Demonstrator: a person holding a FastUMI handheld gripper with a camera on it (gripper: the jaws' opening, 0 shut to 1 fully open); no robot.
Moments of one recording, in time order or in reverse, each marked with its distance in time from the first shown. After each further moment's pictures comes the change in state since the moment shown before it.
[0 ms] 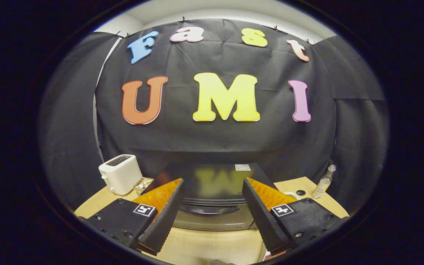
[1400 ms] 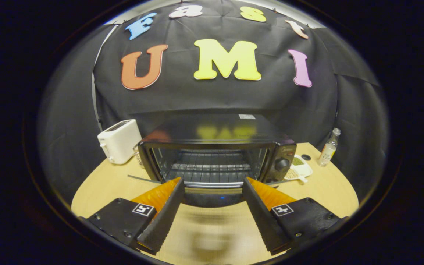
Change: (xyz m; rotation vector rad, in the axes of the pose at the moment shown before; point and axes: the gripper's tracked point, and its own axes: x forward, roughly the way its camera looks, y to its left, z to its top) arm -0.047 0.004 -0.116 0.023 0.237 -0.013
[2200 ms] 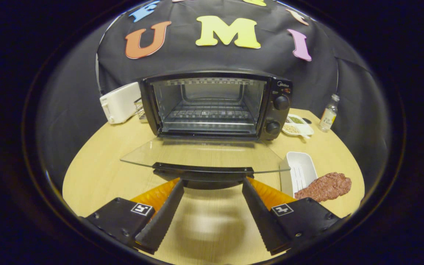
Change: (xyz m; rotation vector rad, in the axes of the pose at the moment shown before) arm -0.019 -0.010 -0.120 -0.017 0.218 0.004
